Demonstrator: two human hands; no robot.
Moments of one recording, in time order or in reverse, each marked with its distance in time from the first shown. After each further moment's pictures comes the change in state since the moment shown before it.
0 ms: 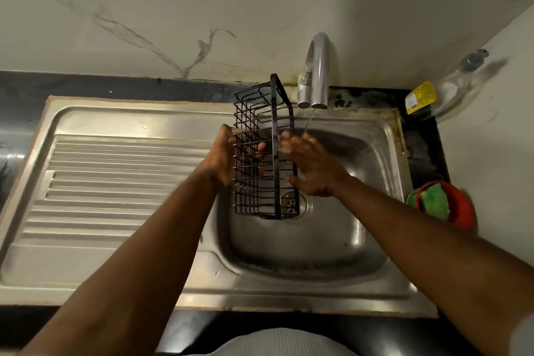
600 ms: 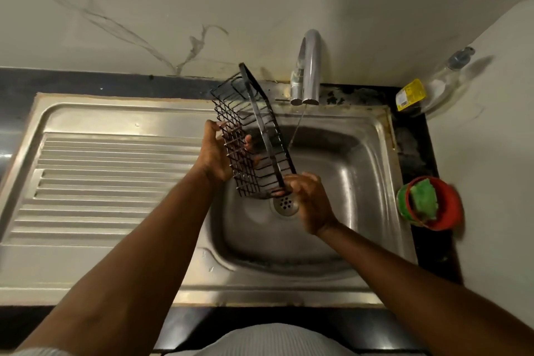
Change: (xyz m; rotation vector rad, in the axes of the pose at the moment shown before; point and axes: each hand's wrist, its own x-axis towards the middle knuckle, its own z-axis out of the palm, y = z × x) left_hand 0.019 -0.013 -0.011 -0.277 0.021 0.037; right_hand -0.053 -0.074 0.031 0.844 0.513 0.268
